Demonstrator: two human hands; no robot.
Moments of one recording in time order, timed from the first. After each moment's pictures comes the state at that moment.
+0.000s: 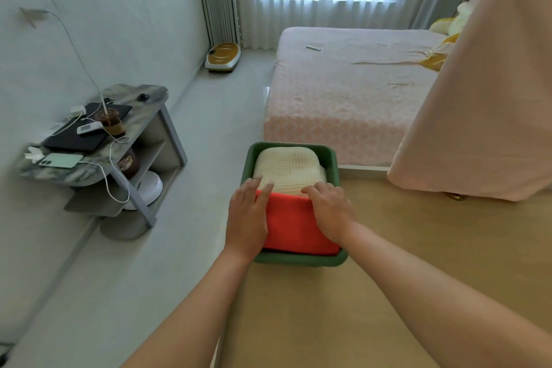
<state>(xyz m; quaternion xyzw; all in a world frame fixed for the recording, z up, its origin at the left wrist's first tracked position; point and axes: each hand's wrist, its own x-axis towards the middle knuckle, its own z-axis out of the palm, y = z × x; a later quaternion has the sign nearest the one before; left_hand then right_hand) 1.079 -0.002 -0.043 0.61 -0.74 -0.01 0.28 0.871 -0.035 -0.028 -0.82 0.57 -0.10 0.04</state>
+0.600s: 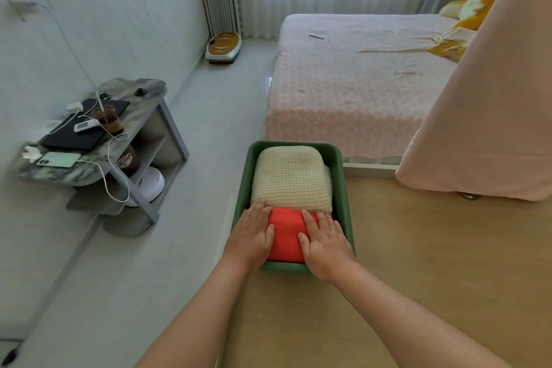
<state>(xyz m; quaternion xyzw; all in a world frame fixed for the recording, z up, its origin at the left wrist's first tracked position) 1.087 -0.011 -0.085 0.64 -0.73 -0.17 0.15 0.890 -0.008 -0.084 -0.73 0.65 0.02 0.20</state>
